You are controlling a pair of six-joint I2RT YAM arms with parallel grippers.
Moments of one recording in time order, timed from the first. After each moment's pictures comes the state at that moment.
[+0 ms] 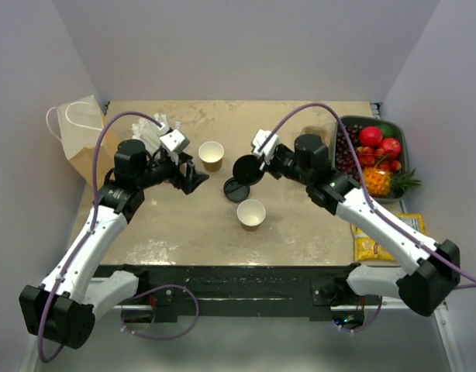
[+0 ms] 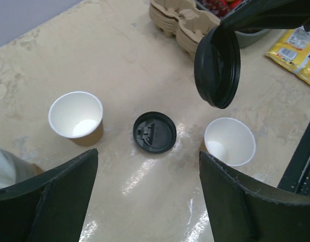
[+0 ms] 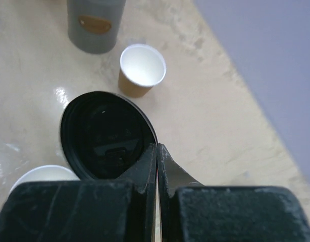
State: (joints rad) left arm -0.25 1.01 0.92 -0.23 0.59 0.11; right arm 0.62 1.28 1.09 -0.16 -0.22 -0.44
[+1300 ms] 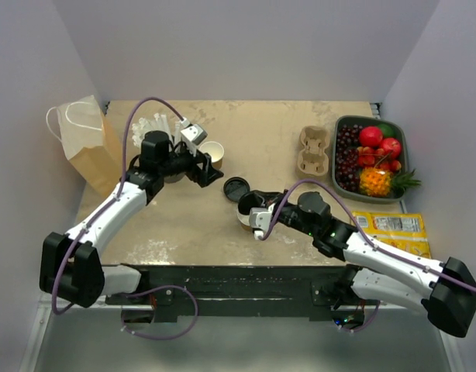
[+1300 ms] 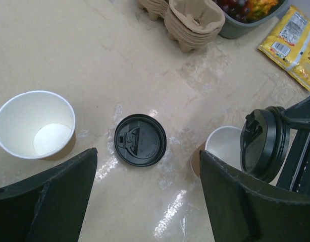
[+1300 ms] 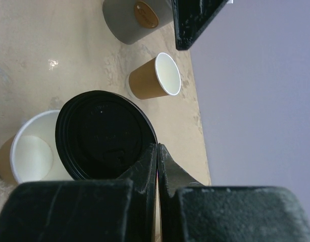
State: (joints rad) left arm -0.32 1.27 0.92 -0.06 0.62 0.04; right arm 0.87 0.96 0.52 0.24 -0.13 -0.99
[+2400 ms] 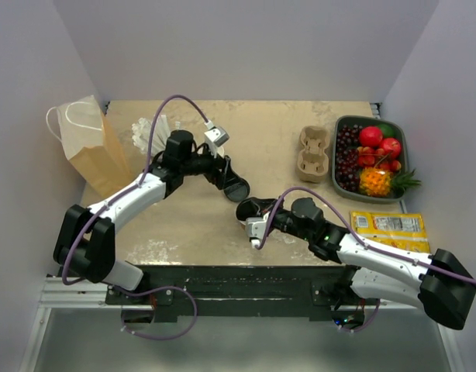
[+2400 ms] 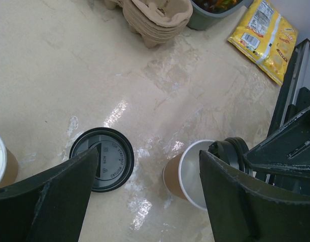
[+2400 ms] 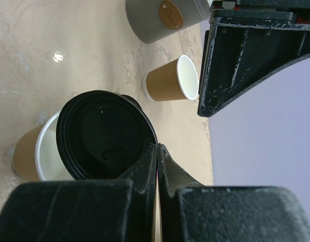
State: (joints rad) left arm -0.45 1.47 0.98 0.04 0.66 -0.05; right arm 0.91 1.02 0.45 0.34 -0.12 -1.06
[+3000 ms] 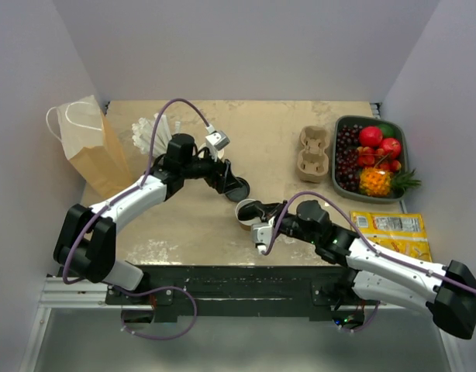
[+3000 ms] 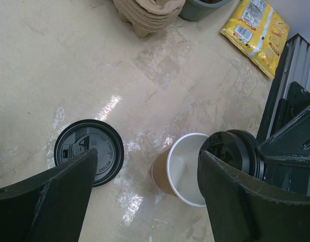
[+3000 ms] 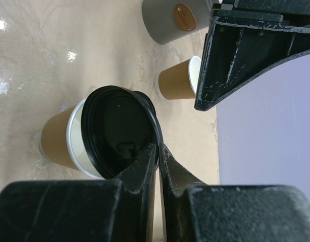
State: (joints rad) left arm -0.45 1.48 0.95 0.04 0.68 -0.08; right arm 0.92 0.91 0.45 0.19 -0.15 -1.06
